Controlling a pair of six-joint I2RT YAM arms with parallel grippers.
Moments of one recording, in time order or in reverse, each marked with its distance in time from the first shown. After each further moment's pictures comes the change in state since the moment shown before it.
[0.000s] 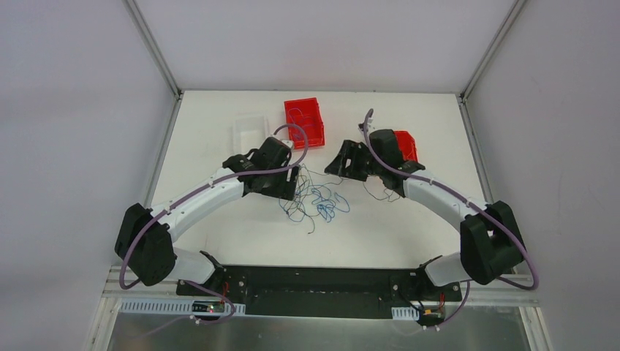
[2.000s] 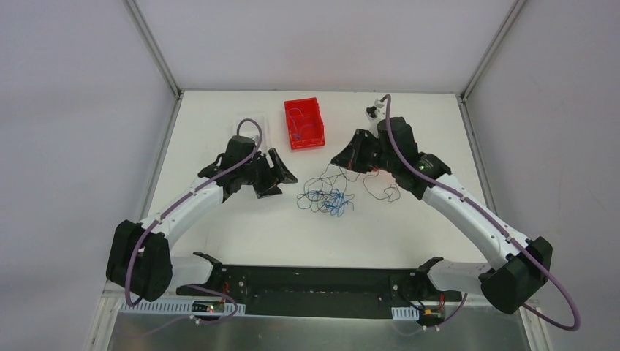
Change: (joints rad) left arm 0.274 -0.128 -0.242 0.344 0.430 -0.439; right arm 0.120 -0.210 0.209 -0.346 0.119 0.056
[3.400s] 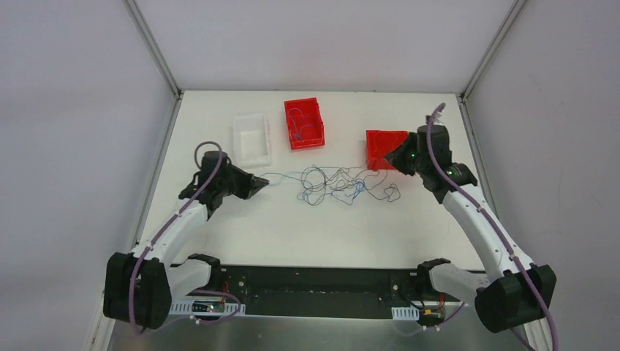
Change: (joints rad) left arm 0.102 -0.133 -0.237 0.170 -0.065 -0.599; right arm -0.266 -0.090 -0.126 -0.049 0.190 0.032
